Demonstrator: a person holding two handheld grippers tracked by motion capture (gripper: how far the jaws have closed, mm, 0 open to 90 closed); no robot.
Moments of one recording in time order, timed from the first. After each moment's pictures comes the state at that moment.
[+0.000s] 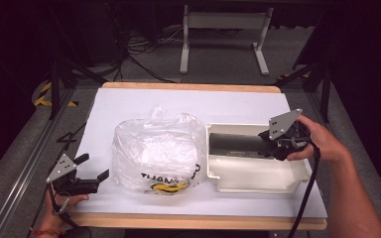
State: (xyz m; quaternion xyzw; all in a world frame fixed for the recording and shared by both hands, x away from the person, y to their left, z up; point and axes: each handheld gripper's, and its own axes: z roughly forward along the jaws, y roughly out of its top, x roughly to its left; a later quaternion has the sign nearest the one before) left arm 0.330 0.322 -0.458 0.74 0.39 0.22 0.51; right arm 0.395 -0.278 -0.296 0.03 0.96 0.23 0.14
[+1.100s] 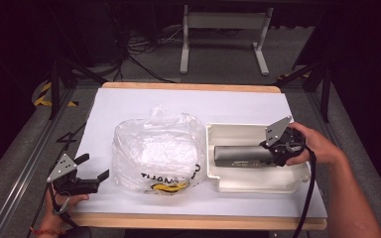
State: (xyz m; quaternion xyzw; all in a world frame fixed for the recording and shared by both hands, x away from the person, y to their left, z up) left arm 0.331 0.321 -0.458 0.74 0.39 0.22 0.51; right arm 0.408 -0.286 -0.337 0.04 0.98 0.19 0.09
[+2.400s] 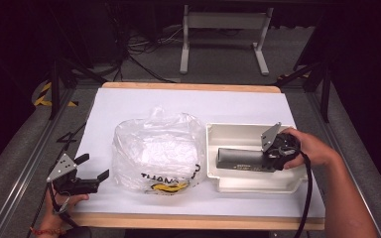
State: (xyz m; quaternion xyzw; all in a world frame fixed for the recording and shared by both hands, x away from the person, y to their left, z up) left arm 0.331 0.322 -0.458 0.74 0.39 0.22 0.51; right arm 0.418 -0.290 -0.371 0.05 0.99 0.12 0.07
